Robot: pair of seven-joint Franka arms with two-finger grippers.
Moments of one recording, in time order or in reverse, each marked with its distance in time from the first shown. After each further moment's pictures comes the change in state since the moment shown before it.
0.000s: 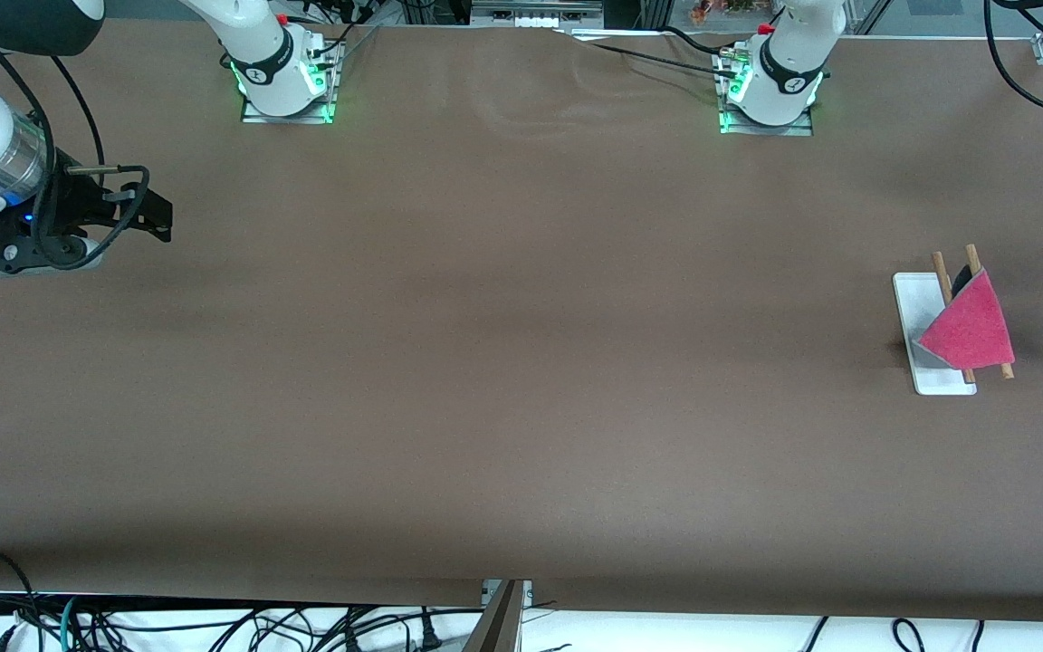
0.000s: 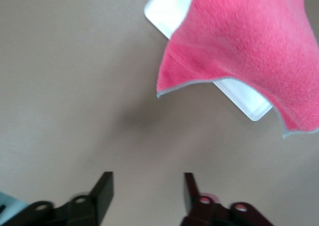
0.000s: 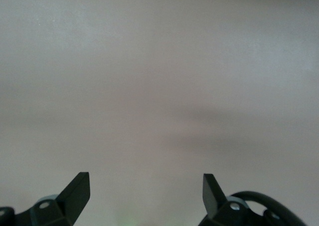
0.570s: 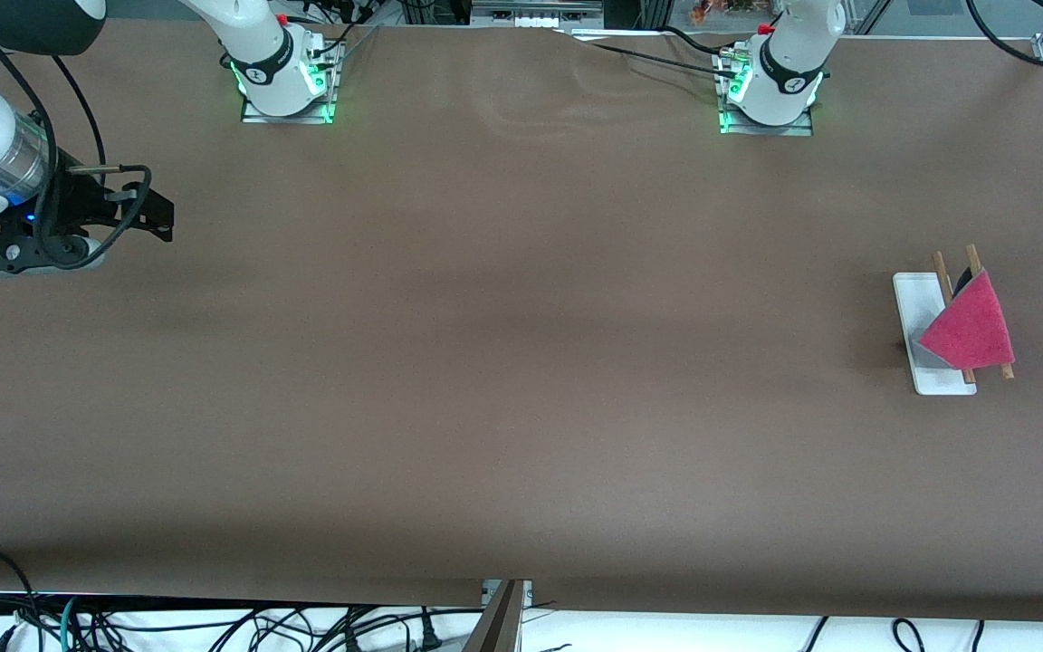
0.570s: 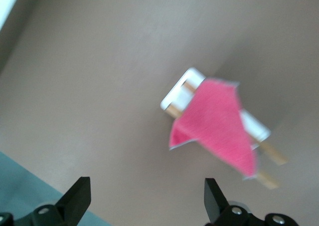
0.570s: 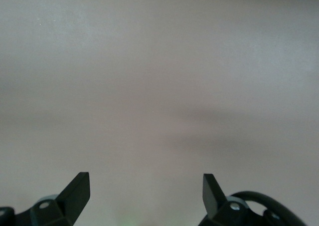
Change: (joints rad) left arm -0.184 -0.175 -0.016 0.090 -0.082 -0.139 -0.114; right arm 0.001 0.000 0.001 0.000 0.000 0.000 0.000
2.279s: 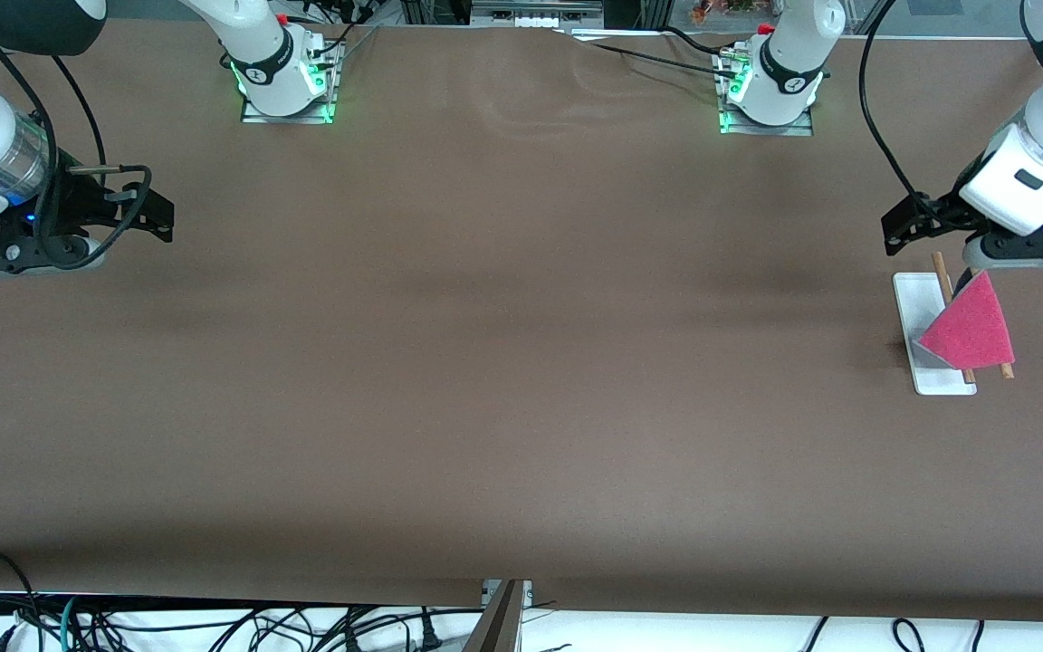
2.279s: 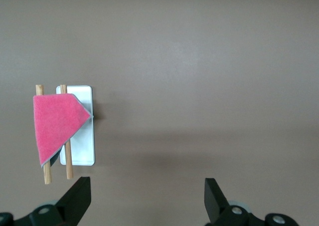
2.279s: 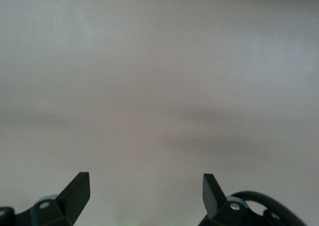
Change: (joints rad) left arm -0.331 -0.493 -0.111 -0.417 -0.078 -0.061 -1.286; right arm 0.000 0.000 0.000 0.000 0.000 0.002 0.000
